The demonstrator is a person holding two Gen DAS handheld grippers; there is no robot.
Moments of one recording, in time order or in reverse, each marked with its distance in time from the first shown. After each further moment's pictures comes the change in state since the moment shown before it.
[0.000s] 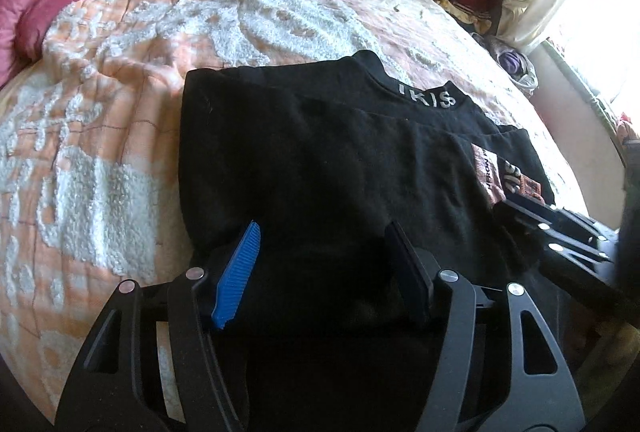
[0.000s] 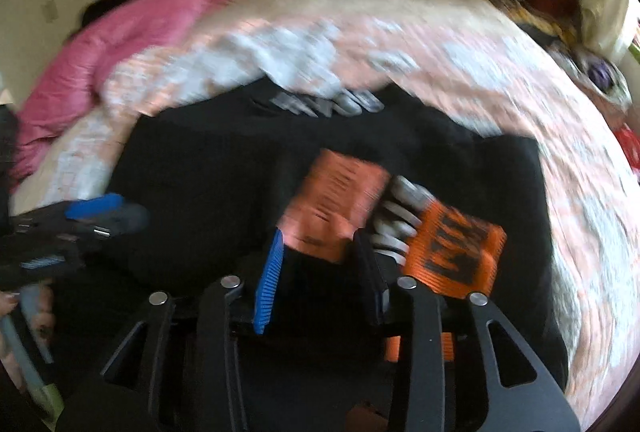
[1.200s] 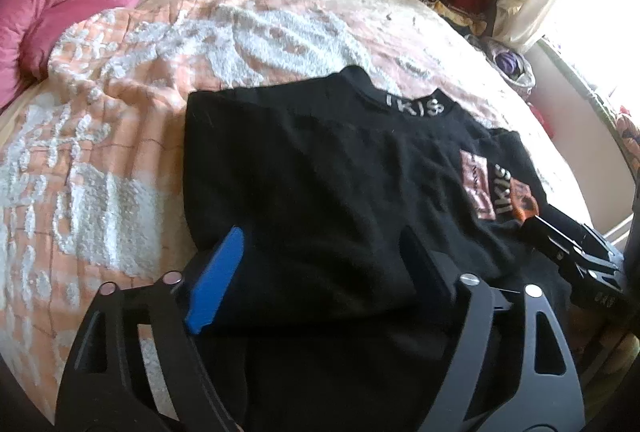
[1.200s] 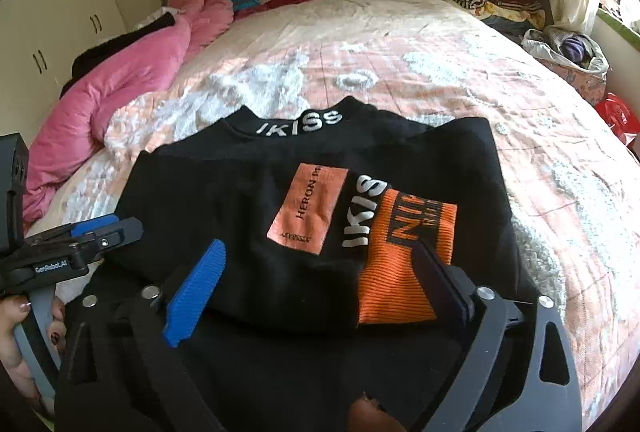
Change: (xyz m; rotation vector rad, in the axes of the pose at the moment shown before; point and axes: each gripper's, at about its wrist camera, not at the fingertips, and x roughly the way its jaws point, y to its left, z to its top) left arm -0.020 -0.010 0.002 0.028 -0.043 0.019; right arm -0.044 -0.014 -0.019 0.119 -0.157 0.040
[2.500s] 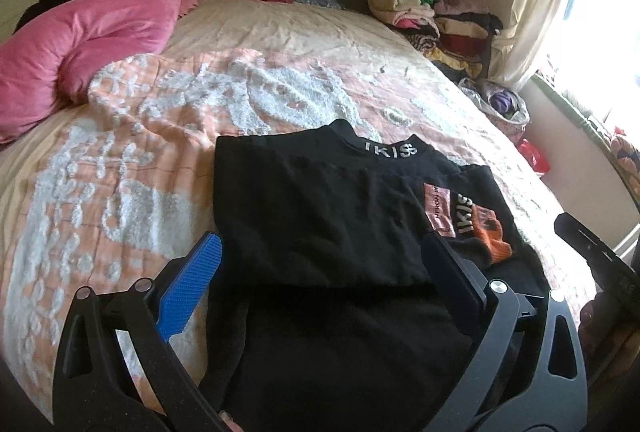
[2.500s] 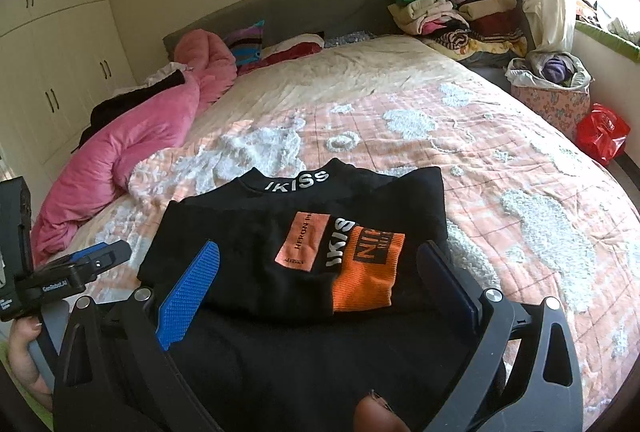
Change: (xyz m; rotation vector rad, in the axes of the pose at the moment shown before) left arm -0.067 -0.017 -0.019 -0.018 -0.182 0.026; right arm -0.087 -0.014 -0.006 0.043 -0.190 0.018
